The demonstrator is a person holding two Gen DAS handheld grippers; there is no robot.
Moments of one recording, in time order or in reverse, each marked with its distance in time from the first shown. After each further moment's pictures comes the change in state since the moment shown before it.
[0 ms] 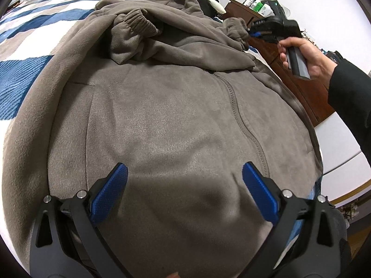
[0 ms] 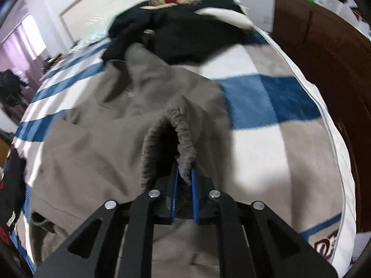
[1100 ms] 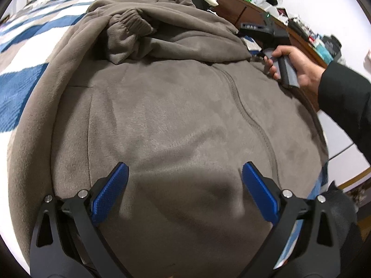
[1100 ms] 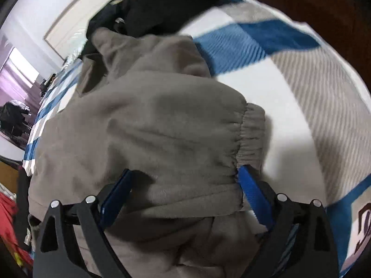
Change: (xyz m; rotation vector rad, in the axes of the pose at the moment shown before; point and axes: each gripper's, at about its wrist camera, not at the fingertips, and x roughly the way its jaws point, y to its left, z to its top) left arm 0.002 -0.004 -0.006 0.095 0.031 0.031; right arm 0.027 -0.025 -0.053 0.185 -0.015 0.129
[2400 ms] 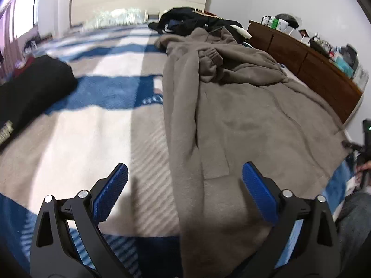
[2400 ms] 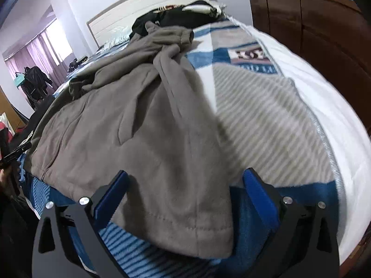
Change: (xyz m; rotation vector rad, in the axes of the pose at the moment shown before) left arm -0.104 0.061 -0.073 -0.042 -0.216 0.228; right arm -0.191 -0.129 -0.284 -0.241 -0.095 0.055
